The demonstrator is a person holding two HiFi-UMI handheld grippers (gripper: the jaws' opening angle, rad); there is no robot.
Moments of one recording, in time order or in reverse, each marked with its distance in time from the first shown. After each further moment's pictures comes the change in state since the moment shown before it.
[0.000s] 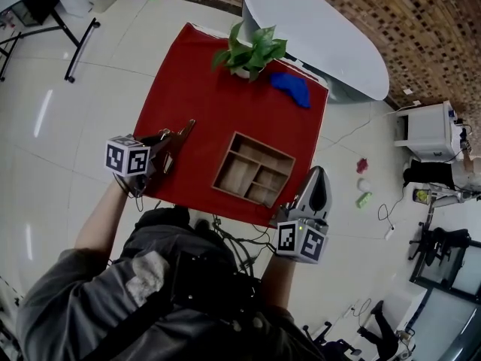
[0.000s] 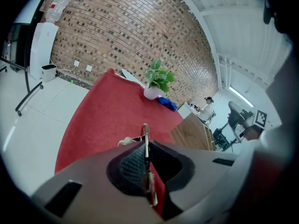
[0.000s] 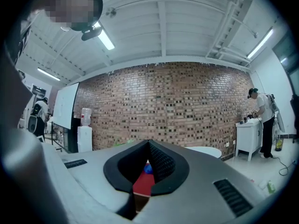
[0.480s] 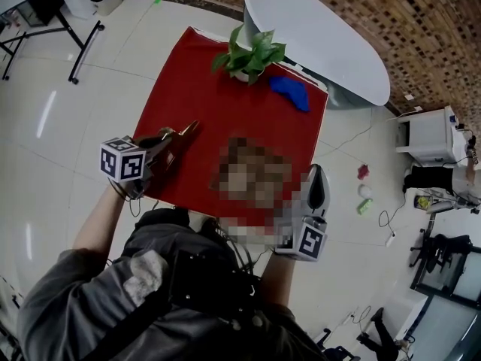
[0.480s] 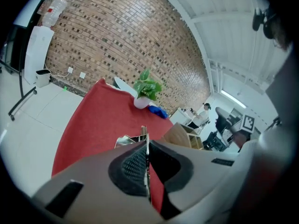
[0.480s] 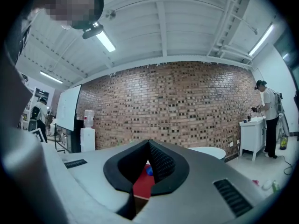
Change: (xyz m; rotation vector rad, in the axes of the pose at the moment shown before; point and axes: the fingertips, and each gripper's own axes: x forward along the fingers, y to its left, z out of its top) left arm -0.018 -0.040 0.020 0.037 -0.087 -0.073; right arm 0.005 -0.006 0.003 0.009 -0.016 0.043
